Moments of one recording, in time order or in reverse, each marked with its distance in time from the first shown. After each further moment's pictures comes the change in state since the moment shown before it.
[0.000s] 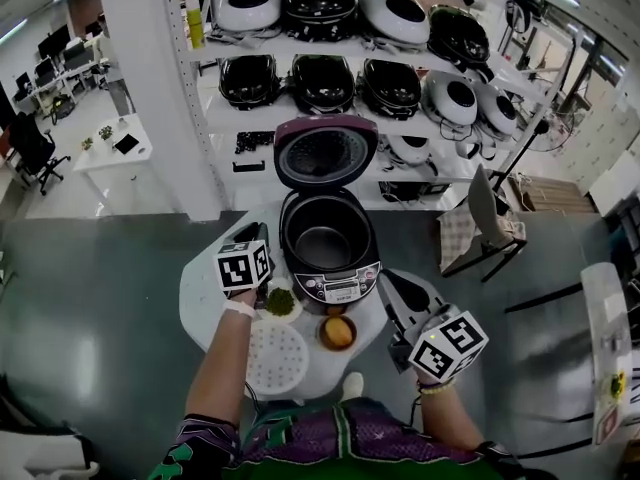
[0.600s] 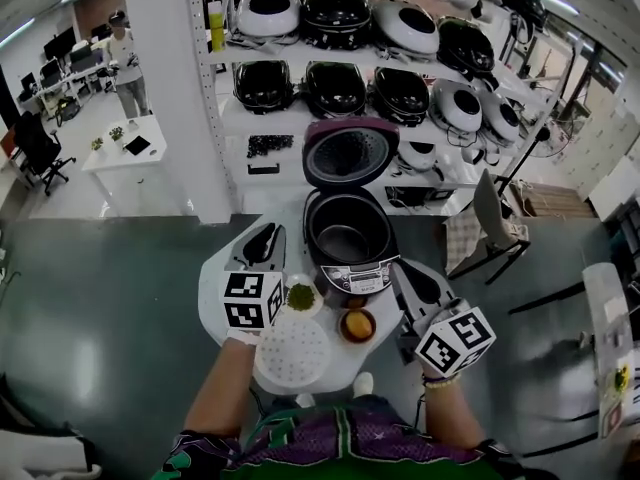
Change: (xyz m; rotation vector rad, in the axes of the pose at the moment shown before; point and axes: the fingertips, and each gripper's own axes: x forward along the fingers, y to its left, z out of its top) left arm -0.134 -0.019 0.047 0.188 -0.292 -0.131; right arm 0.010 0.061 0.015 -0.059 -0.068 -0.065
